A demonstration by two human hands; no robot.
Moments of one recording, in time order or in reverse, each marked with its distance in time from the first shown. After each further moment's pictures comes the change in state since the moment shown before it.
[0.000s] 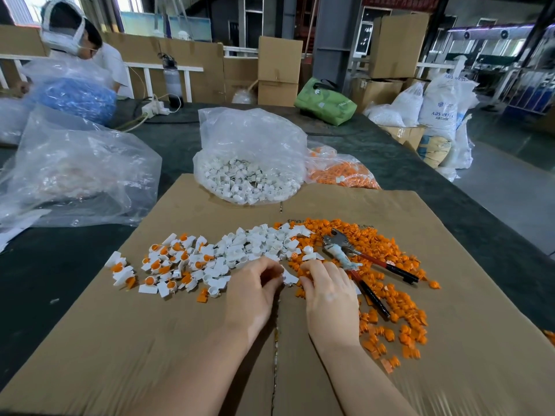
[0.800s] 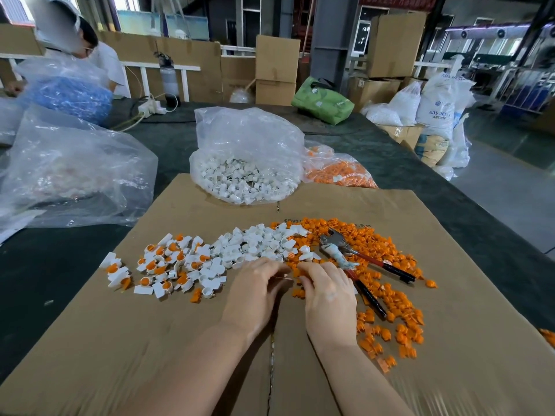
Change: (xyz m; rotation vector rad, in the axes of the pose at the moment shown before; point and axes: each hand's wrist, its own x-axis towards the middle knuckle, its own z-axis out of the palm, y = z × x) left_hand 0.001 0.005 -0.002 0.246 -0.080 0.286; right_hand 0.000 0.002 0.001 0.037 0.079 0.011
